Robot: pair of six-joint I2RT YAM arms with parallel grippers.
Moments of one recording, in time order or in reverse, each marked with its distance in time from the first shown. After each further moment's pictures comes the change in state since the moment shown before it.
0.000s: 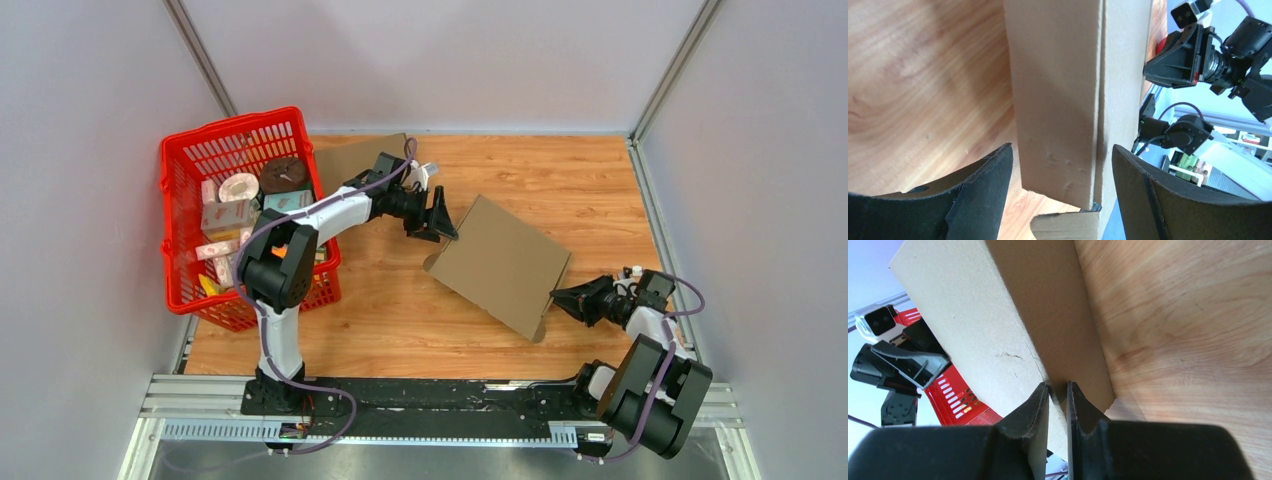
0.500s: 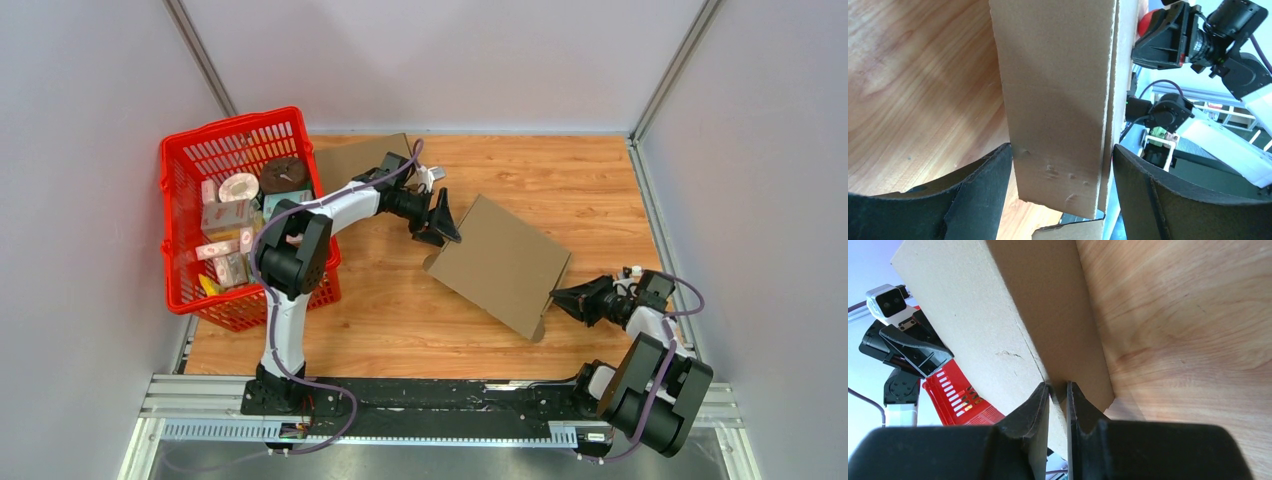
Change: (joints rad) left arm 0.019 0.167 0.149 -0.093 0.166 0.041; right arm -0.002 0.010 -0.003 0.014 -0.011 -0.003
